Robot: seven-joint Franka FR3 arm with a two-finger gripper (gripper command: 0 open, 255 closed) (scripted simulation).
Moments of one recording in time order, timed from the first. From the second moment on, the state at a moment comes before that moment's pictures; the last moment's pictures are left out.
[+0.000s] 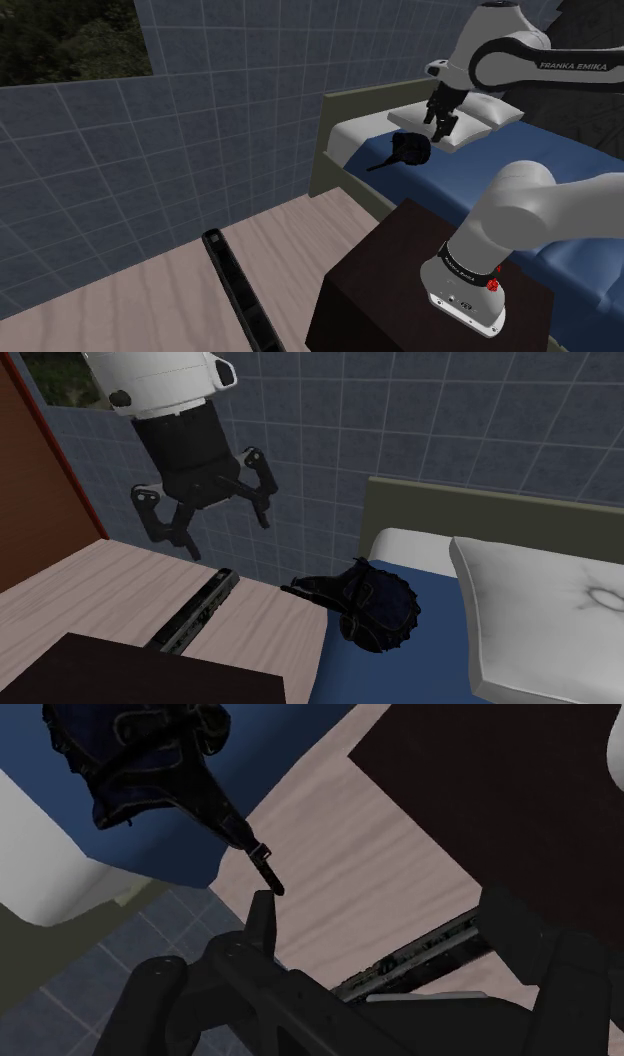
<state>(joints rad) 0.06 -1.00 -0.52 -2.73 -0.59 1.87 -0.84</state>
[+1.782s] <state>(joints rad) 0.50 -0.54 -1.34 -2.64 -0.95 2.59 -1.44</state>
